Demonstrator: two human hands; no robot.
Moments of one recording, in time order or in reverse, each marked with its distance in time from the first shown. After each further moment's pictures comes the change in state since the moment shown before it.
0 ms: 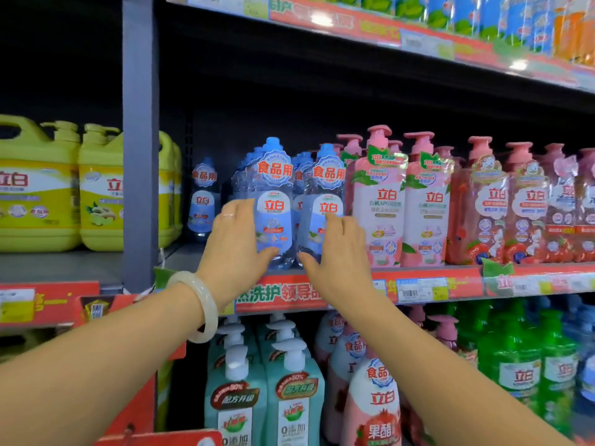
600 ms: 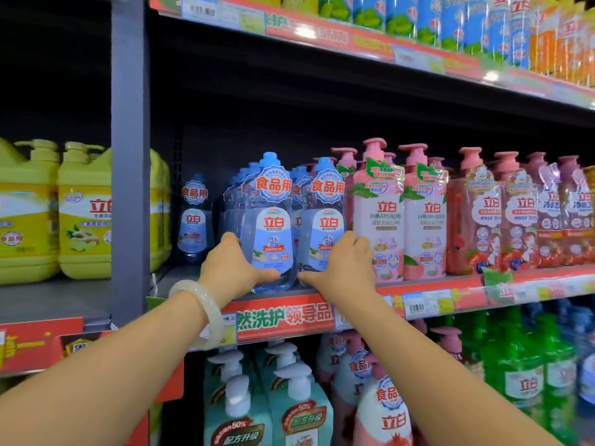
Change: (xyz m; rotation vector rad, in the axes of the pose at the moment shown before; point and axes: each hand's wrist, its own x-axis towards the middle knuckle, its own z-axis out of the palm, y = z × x) left_hand 0.026 -0.021 0.011 -0.180 -0.236 -0.379; right_hand 0.027 0.008 0.018 -0.075 -0.057 0.280
